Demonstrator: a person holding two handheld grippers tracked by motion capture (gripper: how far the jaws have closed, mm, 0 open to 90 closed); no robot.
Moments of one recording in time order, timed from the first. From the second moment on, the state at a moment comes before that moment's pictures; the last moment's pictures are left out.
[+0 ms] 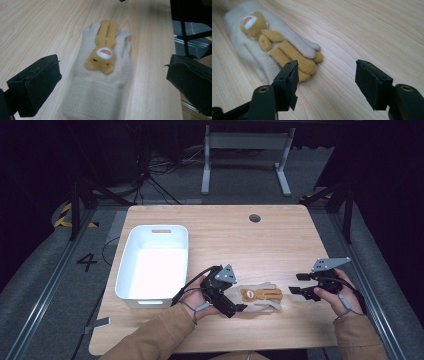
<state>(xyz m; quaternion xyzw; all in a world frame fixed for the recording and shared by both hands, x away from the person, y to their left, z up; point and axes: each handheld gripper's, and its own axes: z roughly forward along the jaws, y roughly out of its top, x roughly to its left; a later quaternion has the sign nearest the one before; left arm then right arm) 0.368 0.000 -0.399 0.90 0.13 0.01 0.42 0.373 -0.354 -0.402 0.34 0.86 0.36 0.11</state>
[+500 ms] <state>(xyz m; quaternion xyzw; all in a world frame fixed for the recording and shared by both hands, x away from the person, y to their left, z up) 0.382 -0.008 -0.422 0.91 0.15 0.01 0.39 0.373 -0.352 -0.408 0.32 0.87 0.36 0.09</state>
